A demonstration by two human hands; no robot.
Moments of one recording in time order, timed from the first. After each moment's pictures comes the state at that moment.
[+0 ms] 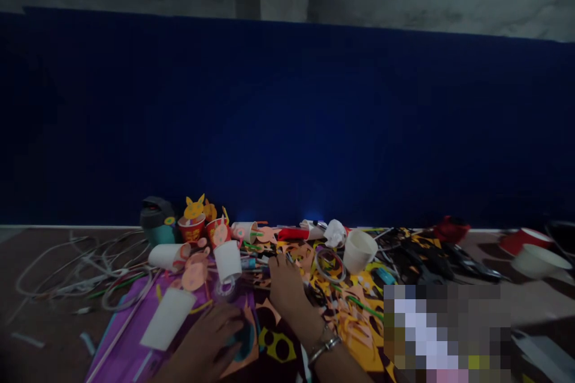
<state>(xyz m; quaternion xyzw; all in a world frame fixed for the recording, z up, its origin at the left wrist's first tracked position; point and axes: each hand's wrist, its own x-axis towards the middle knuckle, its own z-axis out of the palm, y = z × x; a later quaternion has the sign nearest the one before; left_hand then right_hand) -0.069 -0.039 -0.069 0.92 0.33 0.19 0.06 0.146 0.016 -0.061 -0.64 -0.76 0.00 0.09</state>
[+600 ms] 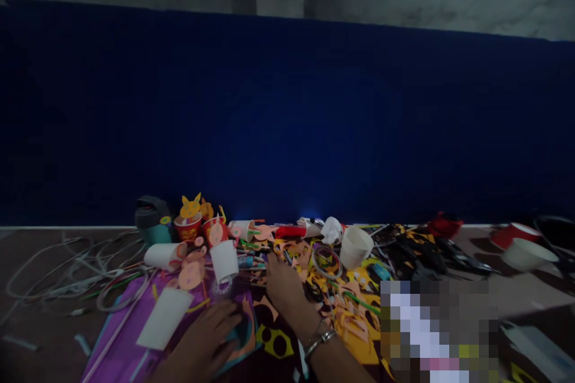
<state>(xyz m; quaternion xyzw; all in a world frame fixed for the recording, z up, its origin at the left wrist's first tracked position) -0.072 -0.035 -0.082 0.92 0.33 0.20 0.08 0.143 0.018 -0.058 -0.68 -0.72 0.07 0.14</state>
